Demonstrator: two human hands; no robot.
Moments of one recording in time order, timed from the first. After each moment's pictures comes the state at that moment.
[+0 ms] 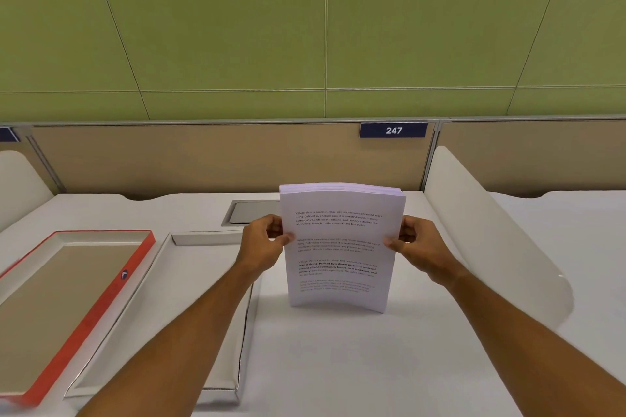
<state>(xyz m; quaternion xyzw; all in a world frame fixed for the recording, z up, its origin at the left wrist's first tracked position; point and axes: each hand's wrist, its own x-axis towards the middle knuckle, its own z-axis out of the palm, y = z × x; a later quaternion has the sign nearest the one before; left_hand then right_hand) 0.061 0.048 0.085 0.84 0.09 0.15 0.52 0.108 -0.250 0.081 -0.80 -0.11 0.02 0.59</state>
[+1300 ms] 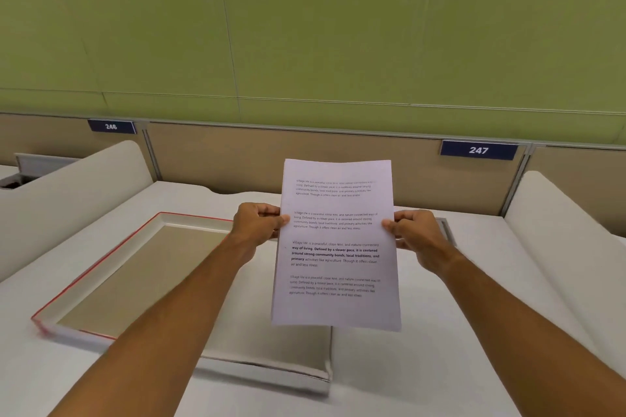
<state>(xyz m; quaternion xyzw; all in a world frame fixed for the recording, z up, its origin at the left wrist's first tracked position) 0.003 0.220 0.126 0.72 0.22 0.15 0.64 0.088 -0.069 0.126 -0.75 -0.08 0.10 0.65</state>
